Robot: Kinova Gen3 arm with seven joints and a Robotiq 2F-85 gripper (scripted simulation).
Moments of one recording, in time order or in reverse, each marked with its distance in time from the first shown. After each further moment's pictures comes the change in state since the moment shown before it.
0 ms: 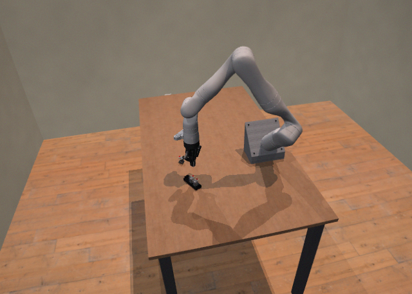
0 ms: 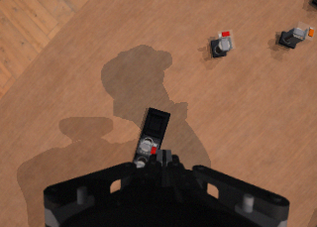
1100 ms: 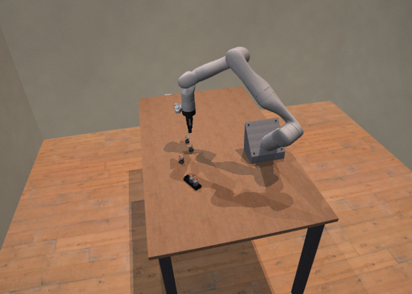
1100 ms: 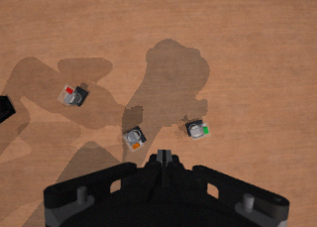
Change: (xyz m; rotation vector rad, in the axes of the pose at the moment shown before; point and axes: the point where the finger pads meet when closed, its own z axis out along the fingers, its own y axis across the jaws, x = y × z) arm 0.193 0.231 -0.004 -0.016 0.008 -0.726
